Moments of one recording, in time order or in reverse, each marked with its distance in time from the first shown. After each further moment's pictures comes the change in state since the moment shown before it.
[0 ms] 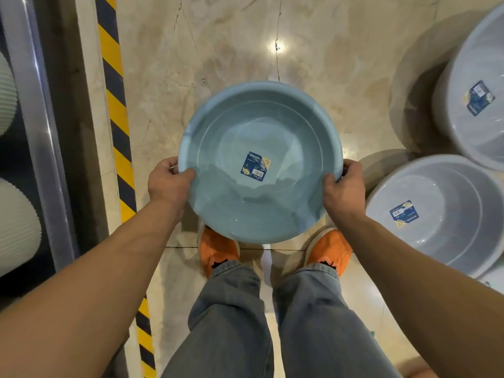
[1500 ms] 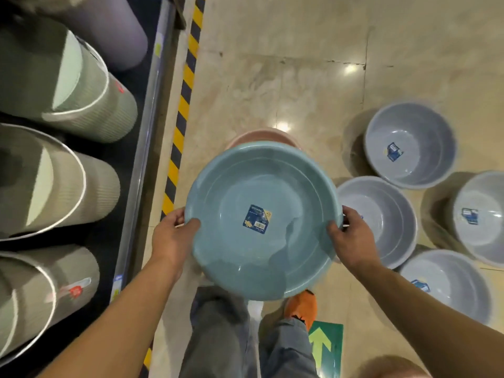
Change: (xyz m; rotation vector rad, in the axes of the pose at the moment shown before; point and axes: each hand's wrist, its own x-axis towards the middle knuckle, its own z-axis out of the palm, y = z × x) left_hand -0.280 -0.034 -0.165 -0.245 -0.086 0.049; right_hand -0.246 0.006 -0.178 -0.148 -0.090 -0.317
